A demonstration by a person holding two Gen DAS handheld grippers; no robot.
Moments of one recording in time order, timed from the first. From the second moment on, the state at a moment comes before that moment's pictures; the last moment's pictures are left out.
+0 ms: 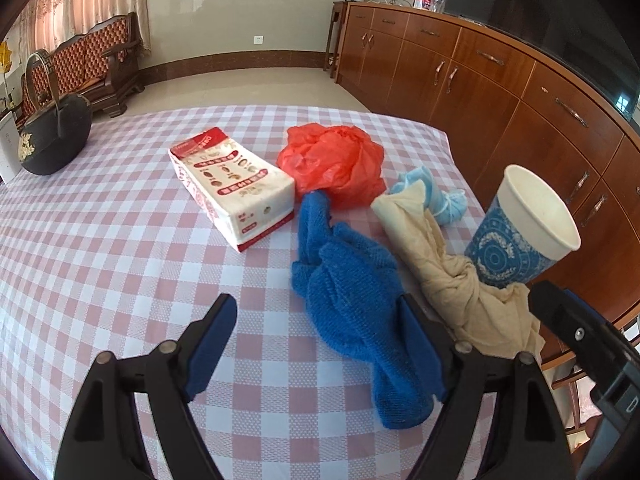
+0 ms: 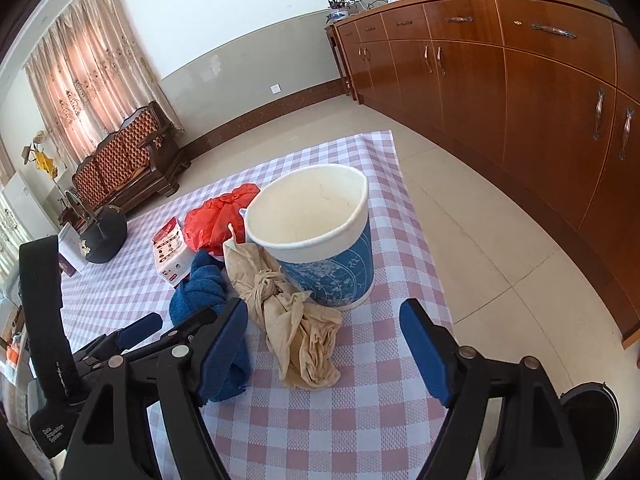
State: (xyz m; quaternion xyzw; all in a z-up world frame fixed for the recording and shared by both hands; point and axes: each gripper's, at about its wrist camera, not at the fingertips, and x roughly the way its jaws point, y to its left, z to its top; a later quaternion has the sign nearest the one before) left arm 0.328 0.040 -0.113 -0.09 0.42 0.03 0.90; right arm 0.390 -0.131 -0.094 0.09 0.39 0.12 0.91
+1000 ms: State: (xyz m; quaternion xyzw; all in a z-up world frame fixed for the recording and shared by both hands) left arm 0.340 0.033 -0.117 -0.13 0.40 -0.05 0.90; right arm 0.431 -0.113 -0.097 0.07 0.35 0.11 0.93
